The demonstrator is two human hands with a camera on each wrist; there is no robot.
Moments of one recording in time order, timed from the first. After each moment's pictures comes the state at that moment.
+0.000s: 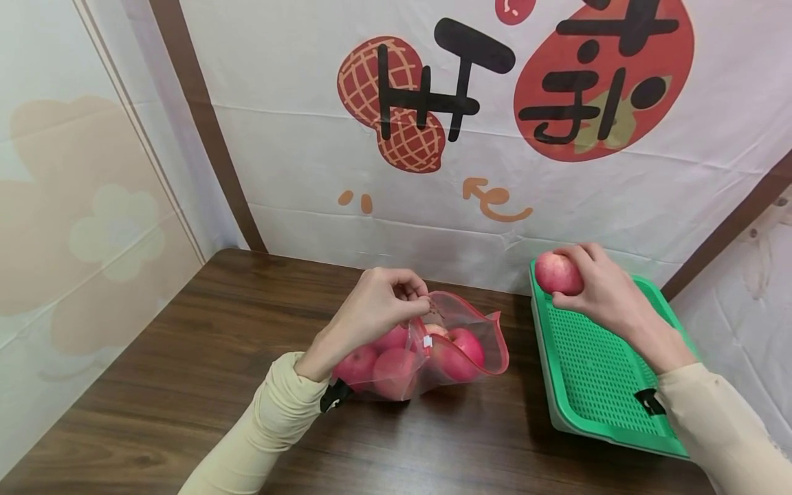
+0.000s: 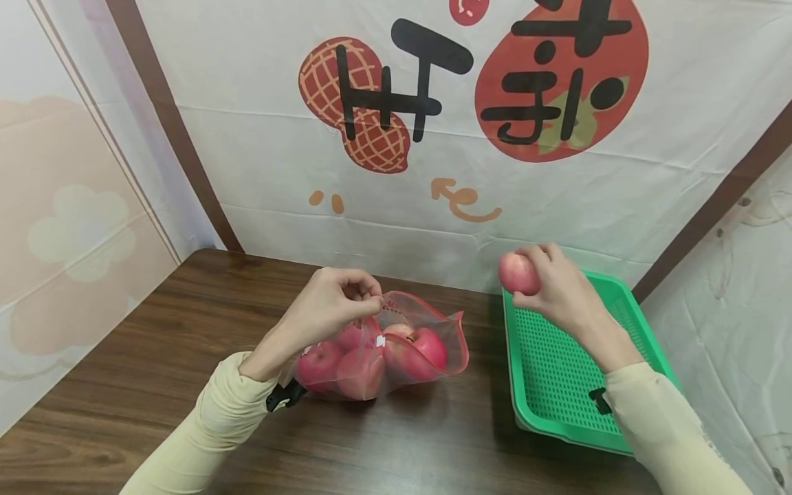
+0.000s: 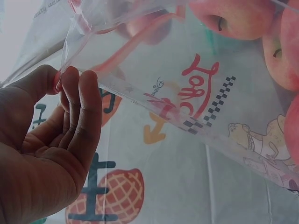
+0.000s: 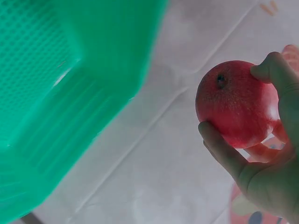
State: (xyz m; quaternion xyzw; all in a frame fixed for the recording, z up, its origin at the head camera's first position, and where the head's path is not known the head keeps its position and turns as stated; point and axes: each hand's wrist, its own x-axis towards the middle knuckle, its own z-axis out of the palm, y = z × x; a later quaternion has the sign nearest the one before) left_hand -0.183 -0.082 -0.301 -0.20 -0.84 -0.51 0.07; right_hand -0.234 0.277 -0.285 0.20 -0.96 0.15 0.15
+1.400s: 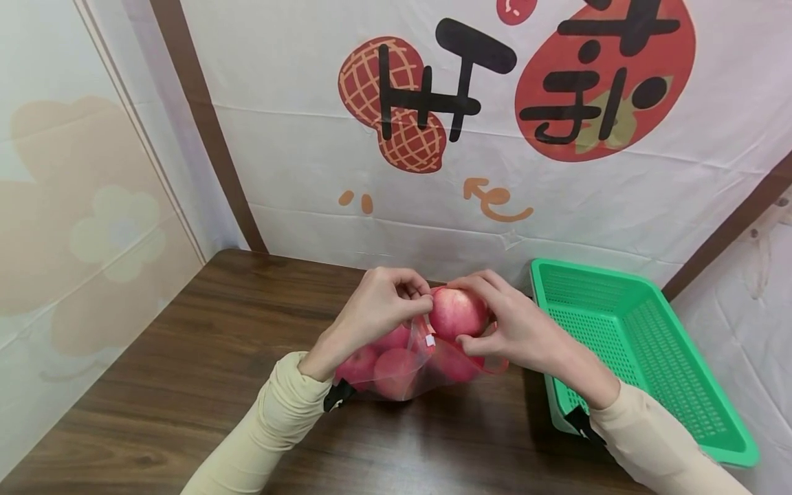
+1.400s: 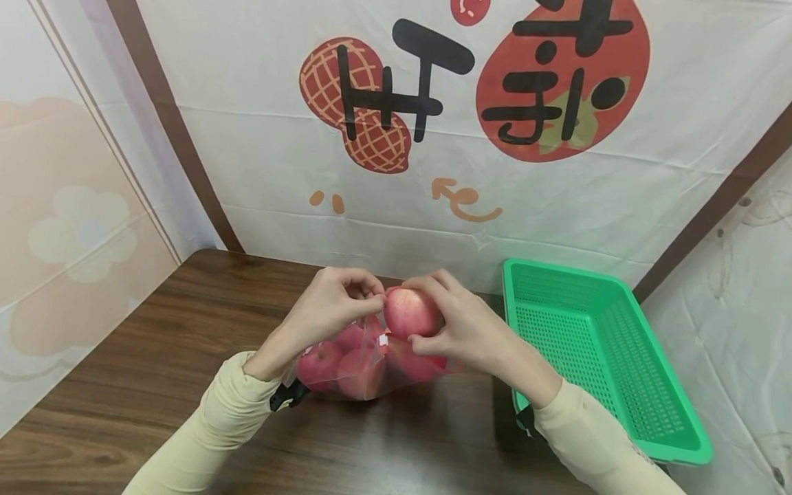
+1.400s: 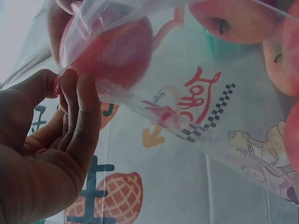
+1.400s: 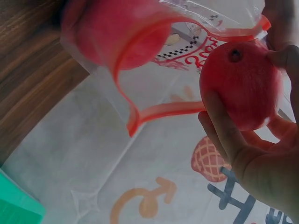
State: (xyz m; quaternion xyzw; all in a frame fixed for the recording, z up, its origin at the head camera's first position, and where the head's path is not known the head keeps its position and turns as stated) left_hand -0.186 -0.080 -0.301 -0.19 -0.84 -0.51 0.06; right_hand -0.180 0.154 -0.284 0.35 -0.90 0.27 0.04
